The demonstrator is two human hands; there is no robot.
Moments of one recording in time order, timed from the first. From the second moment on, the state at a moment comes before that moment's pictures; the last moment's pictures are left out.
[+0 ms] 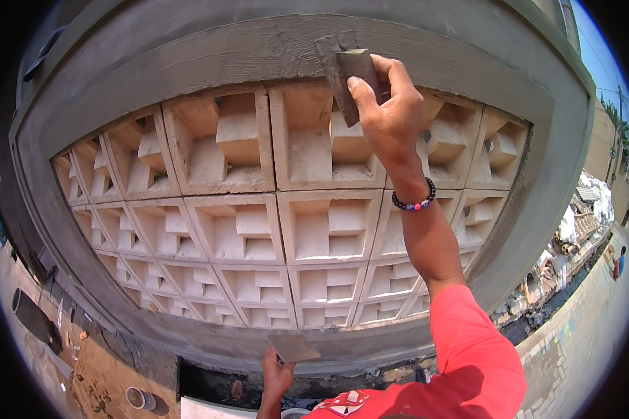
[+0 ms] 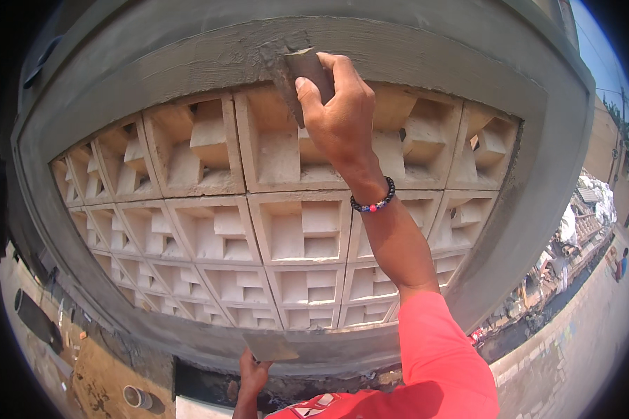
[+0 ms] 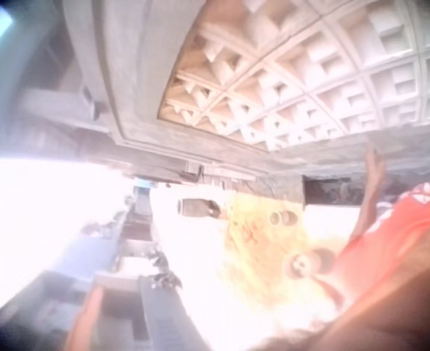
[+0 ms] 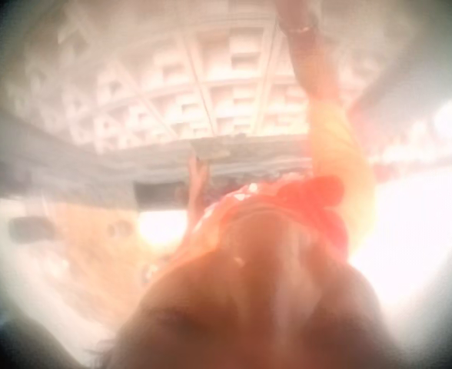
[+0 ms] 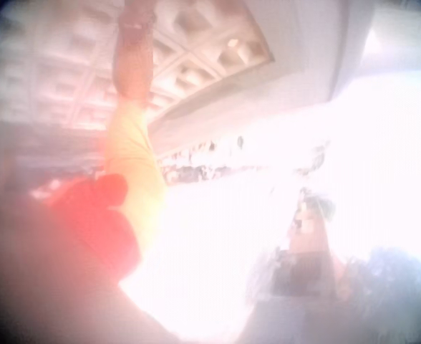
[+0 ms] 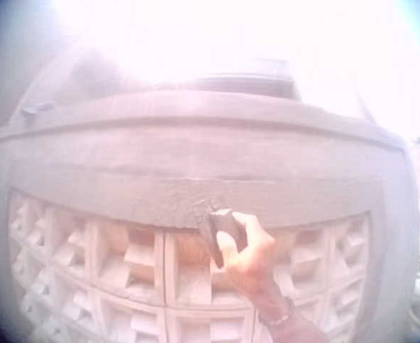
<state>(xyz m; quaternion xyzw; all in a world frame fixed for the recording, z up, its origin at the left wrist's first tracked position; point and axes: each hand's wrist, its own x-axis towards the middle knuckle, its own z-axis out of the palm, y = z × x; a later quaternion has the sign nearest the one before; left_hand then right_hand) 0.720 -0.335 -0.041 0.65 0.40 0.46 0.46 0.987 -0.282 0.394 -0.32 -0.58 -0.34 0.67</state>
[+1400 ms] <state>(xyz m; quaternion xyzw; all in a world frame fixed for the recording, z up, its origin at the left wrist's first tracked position) 0.751 -0.342 -0.058 0.68 0.41 0.40 0.46 0.963 -0.247 0.379 -0.36 -0.72 -0.25 0.54</state>
